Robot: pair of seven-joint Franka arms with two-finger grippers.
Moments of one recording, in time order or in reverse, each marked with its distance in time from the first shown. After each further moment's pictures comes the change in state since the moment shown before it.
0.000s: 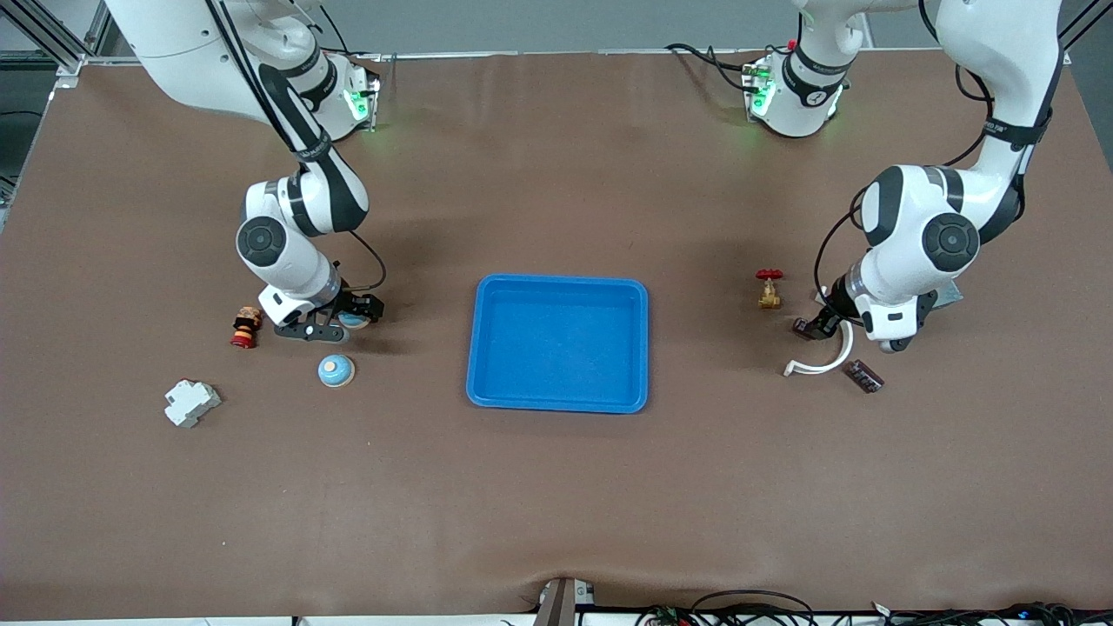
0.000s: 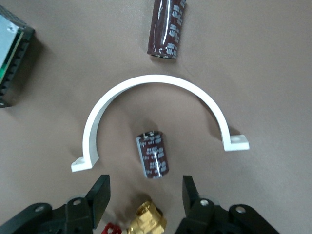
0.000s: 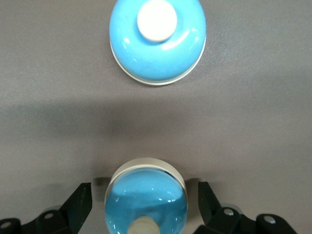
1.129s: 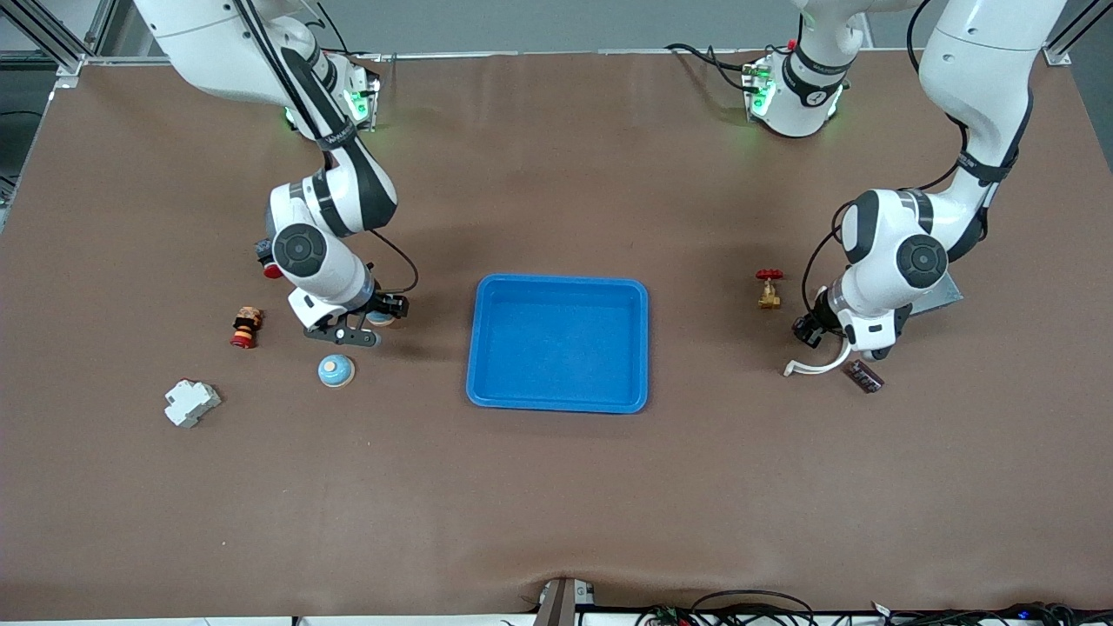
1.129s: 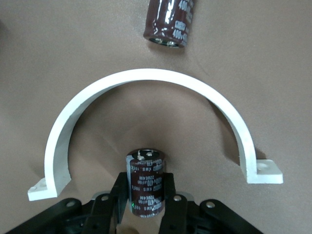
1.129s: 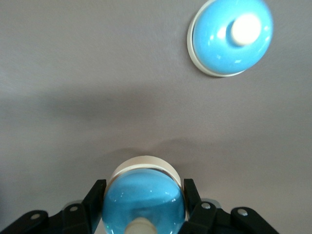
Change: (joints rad) left arm 0.000 0.124 -0.002 -0.008 0.000 0.140 -0.058; right arm 0.118 -0.015 0.002 0.210 0.000 -0.328 0.190
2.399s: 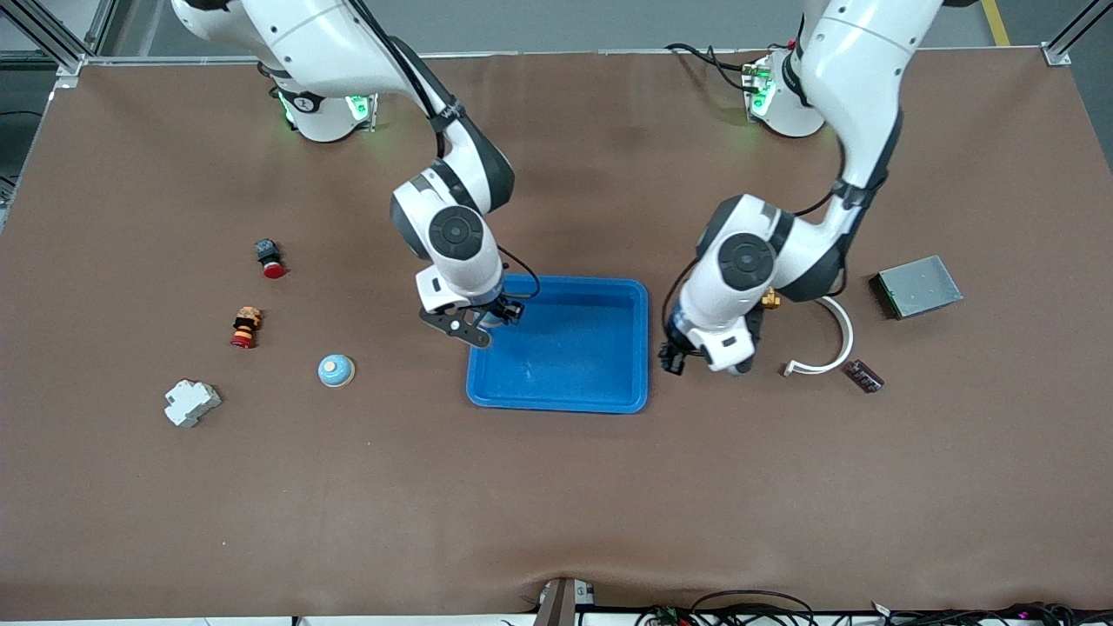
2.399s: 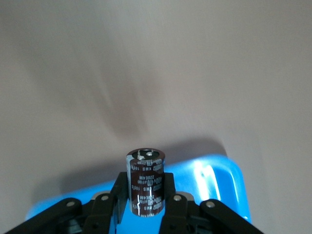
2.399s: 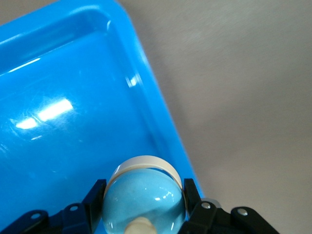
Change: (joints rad) left arm -0.451 0.184 -0.009 0.504 0.000 -0.170 -0.730; right arm 0.313 0.249 0.004 0.405 0.007 -0.067 0.605
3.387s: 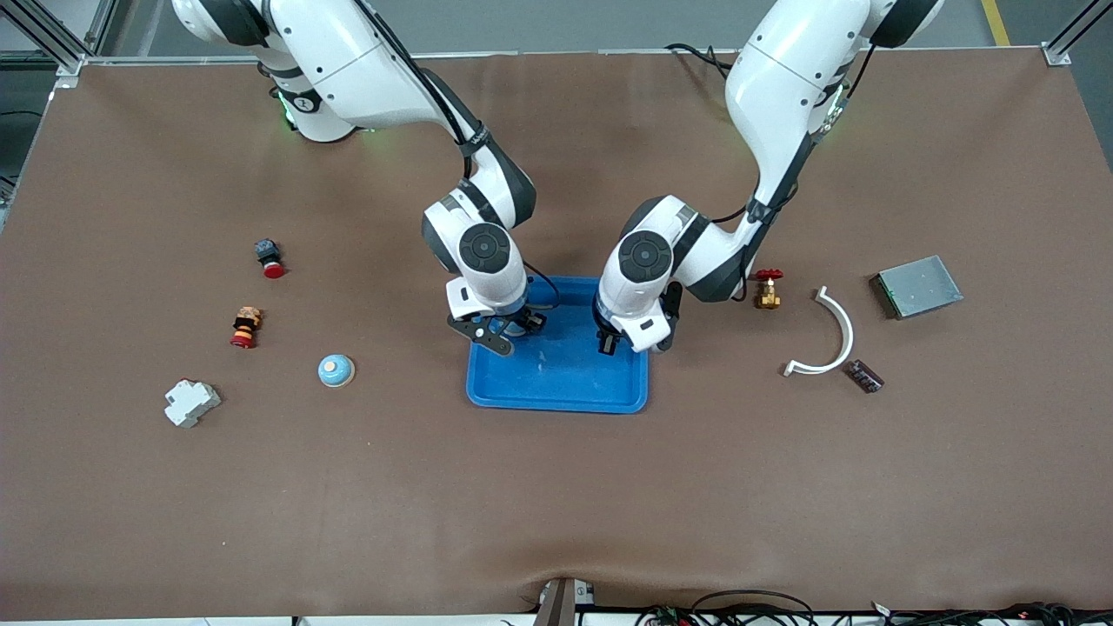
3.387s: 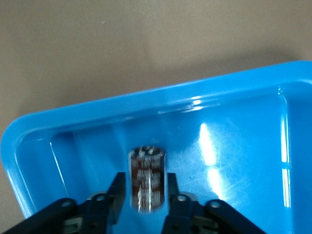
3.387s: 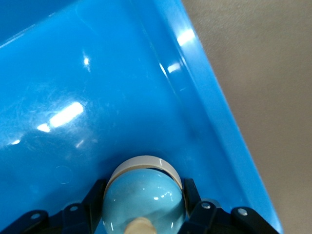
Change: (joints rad) left arm -0.140 0.128 0.005 0.070 0.000 -0.014 -0.197; right arm 0.033 0.106 0.000 0.042 0.044 0.106 0.070
